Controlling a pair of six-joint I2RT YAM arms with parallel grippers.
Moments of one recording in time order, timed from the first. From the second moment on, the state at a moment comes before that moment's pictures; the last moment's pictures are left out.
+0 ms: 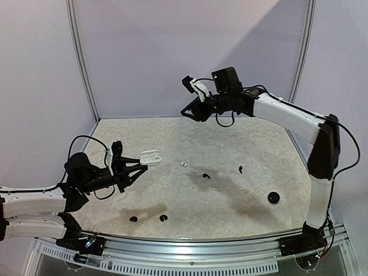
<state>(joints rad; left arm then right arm) -0.65 0.96 0.23 0.73 0.43 -0.02 0.72 1.95 1.88 -0.40 -0.32 -0.13</state>
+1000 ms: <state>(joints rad) -0.64 0.95 0.23 0.71 0.43 0.02 0.81 2.51 2.11 -0.64 -0.11 -0.11</state>
